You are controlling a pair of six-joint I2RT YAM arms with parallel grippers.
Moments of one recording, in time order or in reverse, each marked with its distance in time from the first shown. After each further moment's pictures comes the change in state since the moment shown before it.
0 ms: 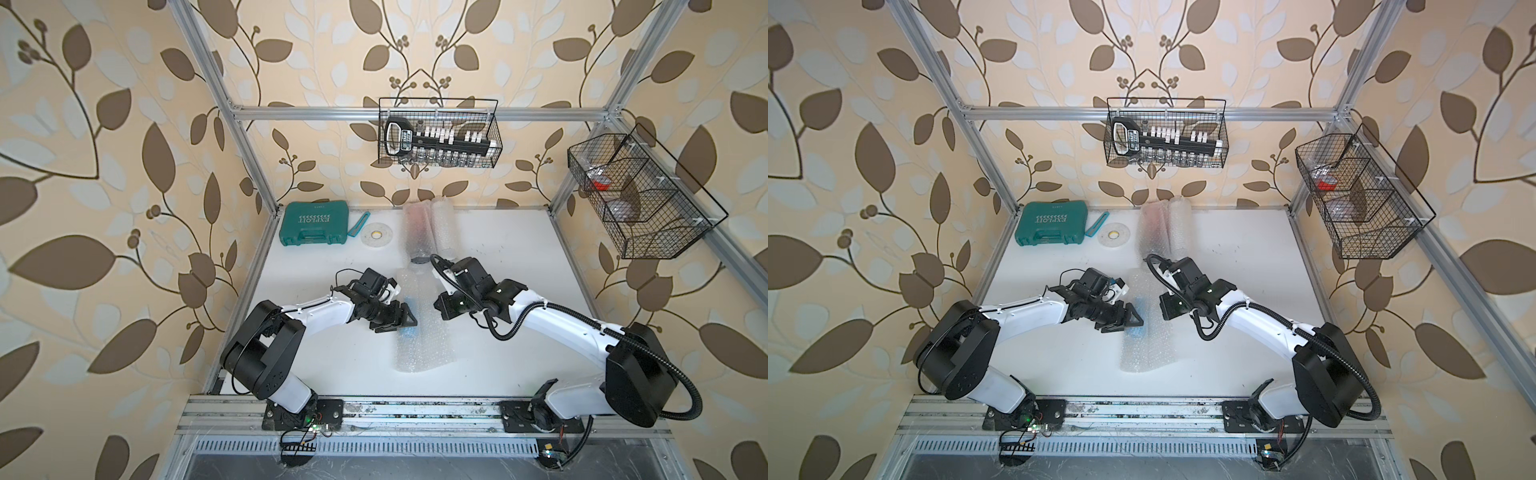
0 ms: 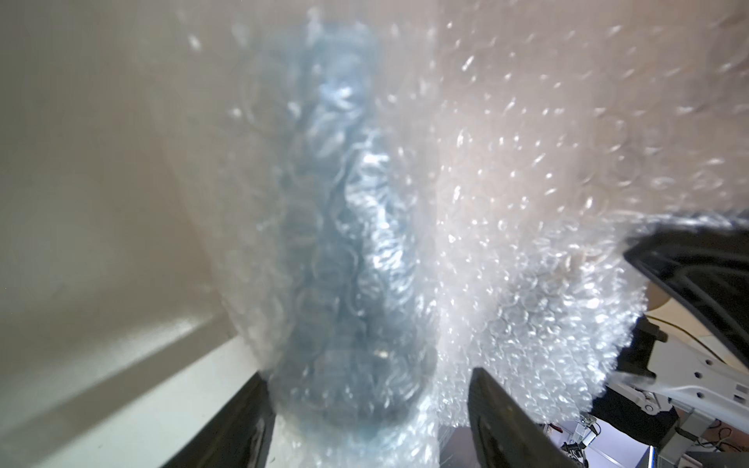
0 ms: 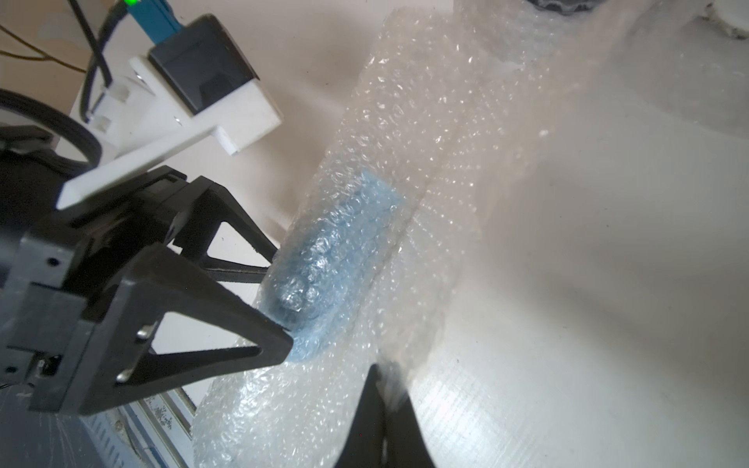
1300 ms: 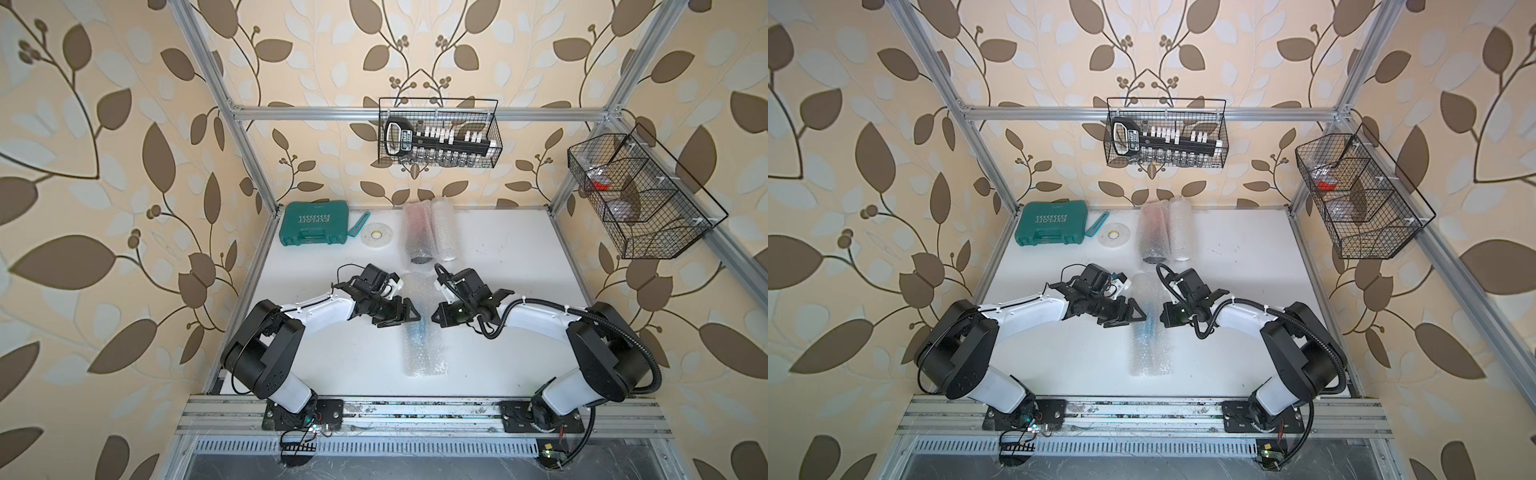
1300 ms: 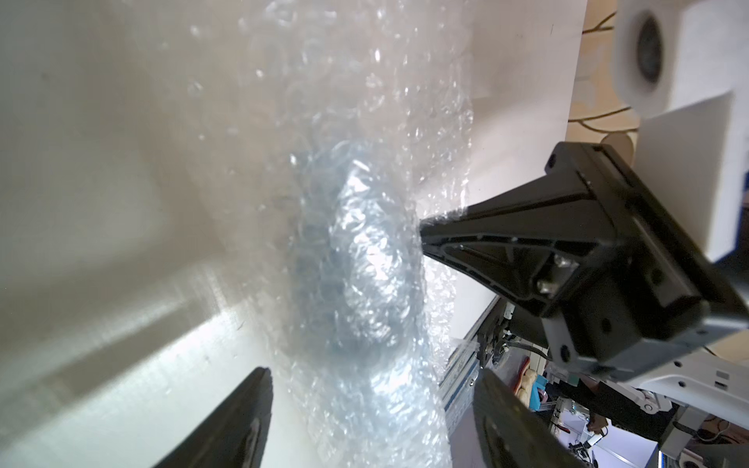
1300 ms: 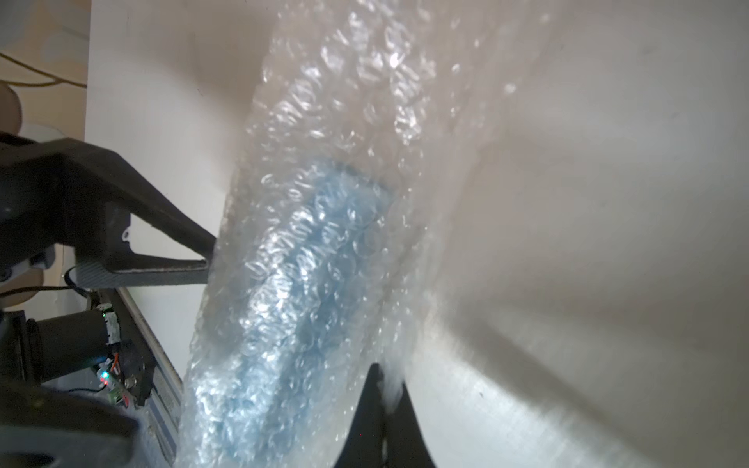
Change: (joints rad) left arm 0.000 0.004 0.036 0.016 0.003 0.012; right arm -0.061 0.148 -0.146 0.230 -0.175 0.109
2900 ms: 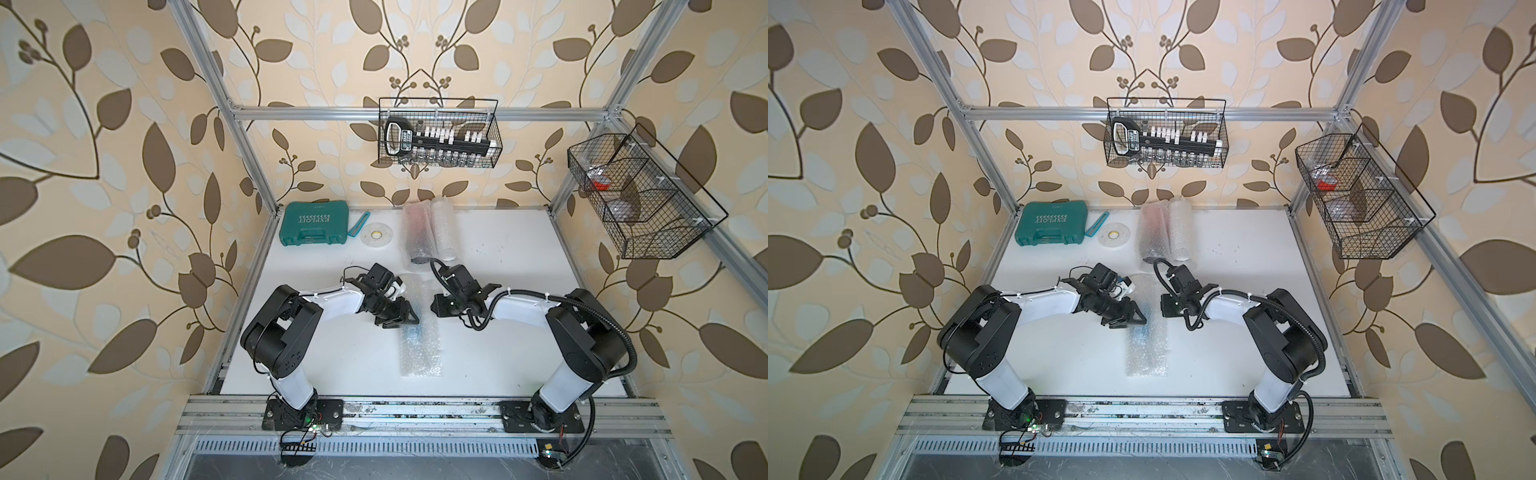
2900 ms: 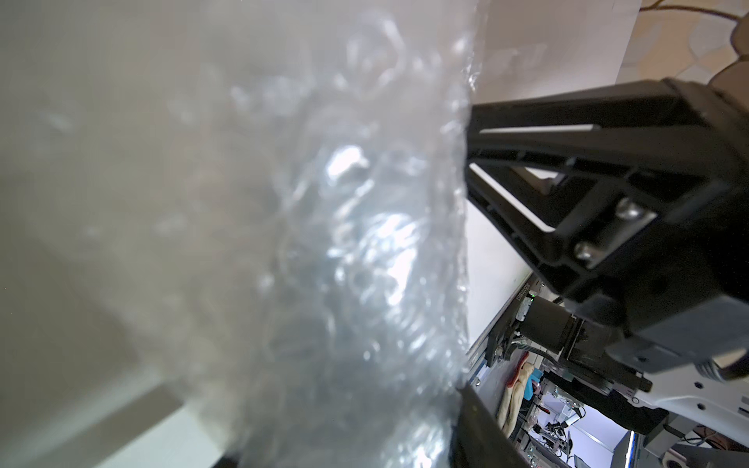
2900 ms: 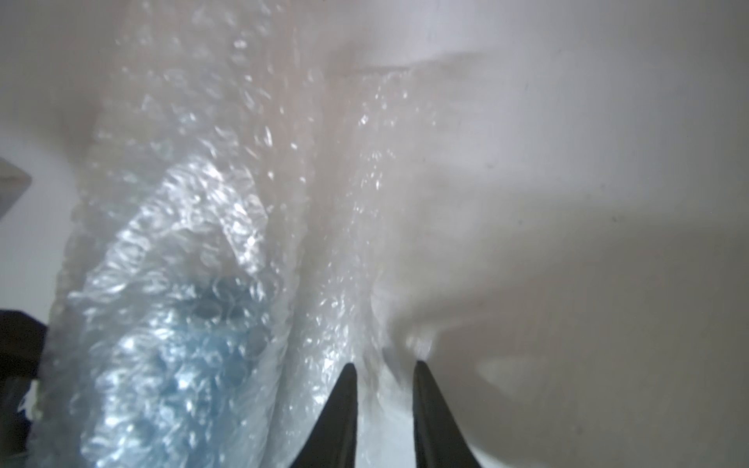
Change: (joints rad) left arm 0.001 0.143 0.069 -0.048 0.026 0.010; right arm -0.004 0.122 0.044 0.071 0.191 0.089
